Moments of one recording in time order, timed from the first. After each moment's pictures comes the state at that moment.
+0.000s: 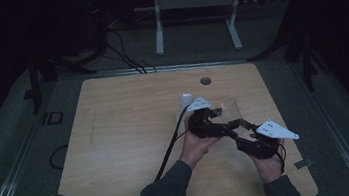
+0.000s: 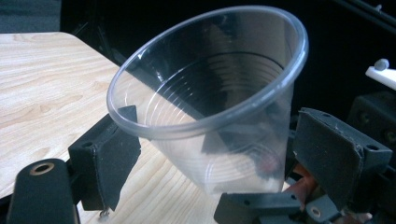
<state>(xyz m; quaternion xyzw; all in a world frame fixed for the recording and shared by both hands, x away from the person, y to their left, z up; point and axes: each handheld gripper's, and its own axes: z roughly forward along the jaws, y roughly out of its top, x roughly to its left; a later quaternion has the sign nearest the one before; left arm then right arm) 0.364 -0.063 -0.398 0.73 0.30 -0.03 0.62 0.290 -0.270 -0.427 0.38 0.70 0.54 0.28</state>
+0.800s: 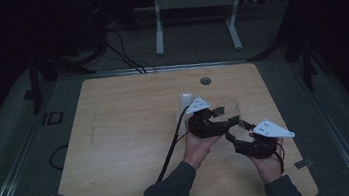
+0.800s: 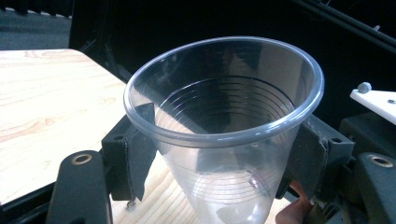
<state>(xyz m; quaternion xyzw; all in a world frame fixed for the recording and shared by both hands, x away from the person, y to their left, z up) 0.359 -0.062 -0.398 0.71 0.30 -0.01 0.63 0.293 -0.268 -0.429 0.38 0.72 0.51 0.27</state>
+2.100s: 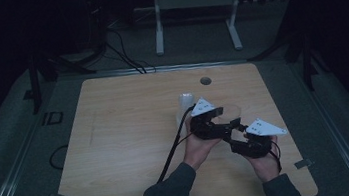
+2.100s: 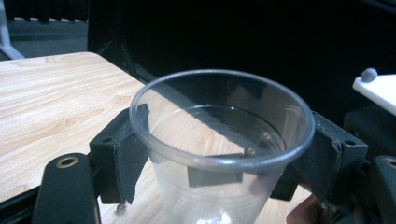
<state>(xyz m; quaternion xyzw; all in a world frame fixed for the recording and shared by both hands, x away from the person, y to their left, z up) 0.353 -0.068 -0.396 0.73 0.30 0.04 0.62 0.299 -0.256 -0.431 0.37 0.75 0.50 0.25</state>
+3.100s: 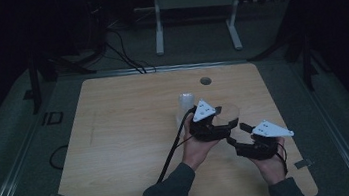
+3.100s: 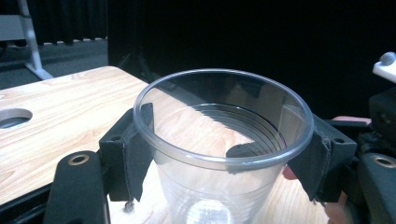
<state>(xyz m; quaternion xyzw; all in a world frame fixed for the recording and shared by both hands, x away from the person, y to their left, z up) 0.348 -0.067 -0.399 0.74 0.28 0.10 0.60 0.292 -0.272 -0.432 0.38 0.74 0.49 0.25</state>
